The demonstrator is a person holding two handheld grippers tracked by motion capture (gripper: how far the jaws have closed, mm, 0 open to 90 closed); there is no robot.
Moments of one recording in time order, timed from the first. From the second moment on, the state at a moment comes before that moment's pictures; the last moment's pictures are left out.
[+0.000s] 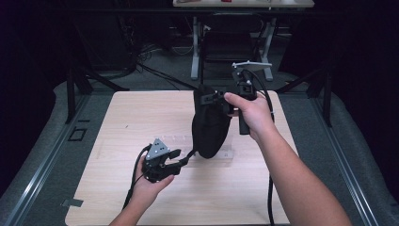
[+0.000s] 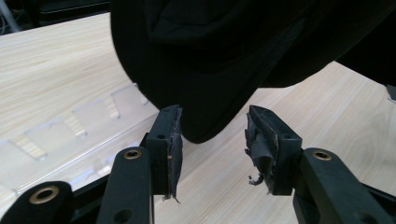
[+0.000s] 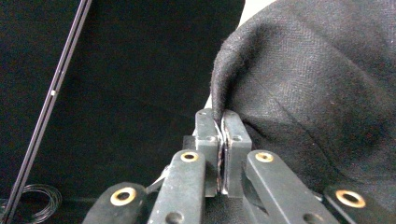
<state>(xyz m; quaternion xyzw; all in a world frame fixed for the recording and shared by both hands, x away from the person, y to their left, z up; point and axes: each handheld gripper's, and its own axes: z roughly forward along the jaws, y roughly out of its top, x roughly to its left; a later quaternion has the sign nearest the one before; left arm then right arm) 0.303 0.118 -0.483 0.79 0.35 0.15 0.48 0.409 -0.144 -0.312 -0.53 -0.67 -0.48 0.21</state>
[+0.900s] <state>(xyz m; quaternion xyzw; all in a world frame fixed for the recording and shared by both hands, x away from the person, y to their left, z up) 0.299 0.102 -0.489 0.81 0.33 0.19 0.45 0.404 -0.141 -0.315 -0.52 -0.67 -0.49 0.20</state>
